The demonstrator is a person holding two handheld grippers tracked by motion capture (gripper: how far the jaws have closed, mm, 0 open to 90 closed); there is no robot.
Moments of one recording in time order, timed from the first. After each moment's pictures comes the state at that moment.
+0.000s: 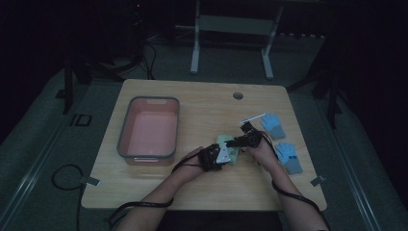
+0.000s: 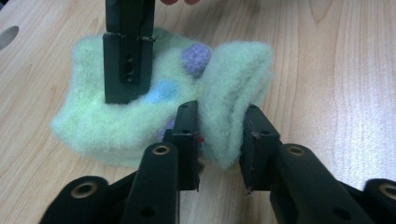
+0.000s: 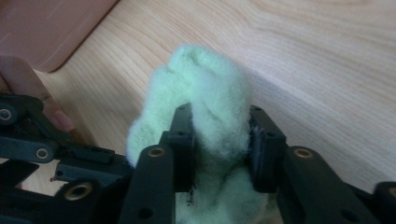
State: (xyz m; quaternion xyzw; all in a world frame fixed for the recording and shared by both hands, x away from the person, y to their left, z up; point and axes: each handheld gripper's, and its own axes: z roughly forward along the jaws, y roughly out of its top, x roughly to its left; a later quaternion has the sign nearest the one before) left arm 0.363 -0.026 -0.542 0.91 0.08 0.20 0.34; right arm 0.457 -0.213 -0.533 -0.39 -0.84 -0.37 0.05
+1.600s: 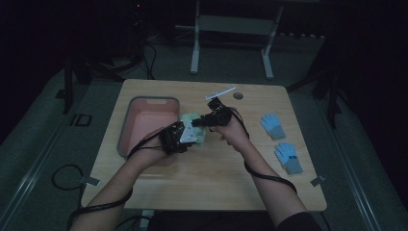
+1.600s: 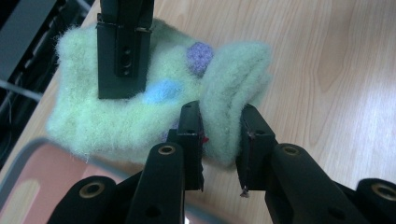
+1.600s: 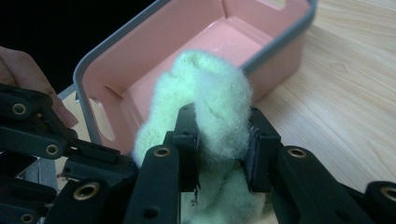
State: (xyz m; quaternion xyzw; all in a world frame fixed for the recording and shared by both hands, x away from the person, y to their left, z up) left arm 0.349 0.089 -0.433 0.92 0.13 0.24 0.28; right arm 0.458 -0.087 -0.432 -0.30 -0.85 -0.42 0.04
